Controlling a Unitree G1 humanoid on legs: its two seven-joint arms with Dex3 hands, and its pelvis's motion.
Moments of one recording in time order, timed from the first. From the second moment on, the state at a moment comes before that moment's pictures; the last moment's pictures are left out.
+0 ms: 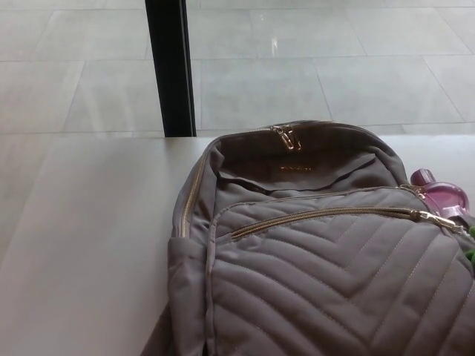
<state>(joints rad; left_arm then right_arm) 0.14 0.59 0.48 1.23 -0.22 -0.14 -0.48 0.15 -0.91 -0.18 -0.29 -0.26 0.17 0.41</state>
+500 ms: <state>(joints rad) 0.13 0.58 0.49 1.23 -0.24 -0.14 -0.47 0.11 -0.88 -0.16 -0.30 -0.27 0.19 0.44</state>
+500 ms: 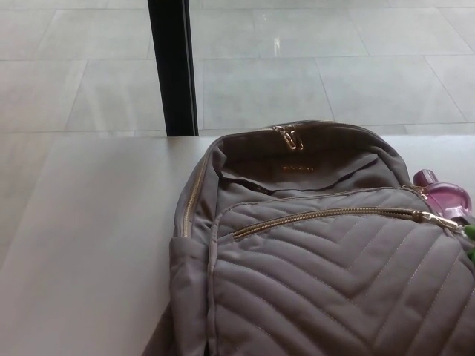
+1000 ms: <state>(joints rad) 0.13 0.57 0.49 1.22 -0.25 -0.14 -0.45 0.11 -0.88 -0.12 -0.23 -0.31 0.18 0.41</state>
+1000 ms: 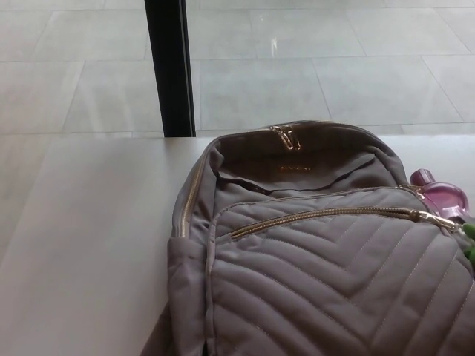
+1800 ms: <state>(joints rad) 0.12 0.57 0.49 1.22 -0.26 -0.14 -0.43 0.11 -0.87 -0.09 -0.31 -0.34 0.16 0.40</state>
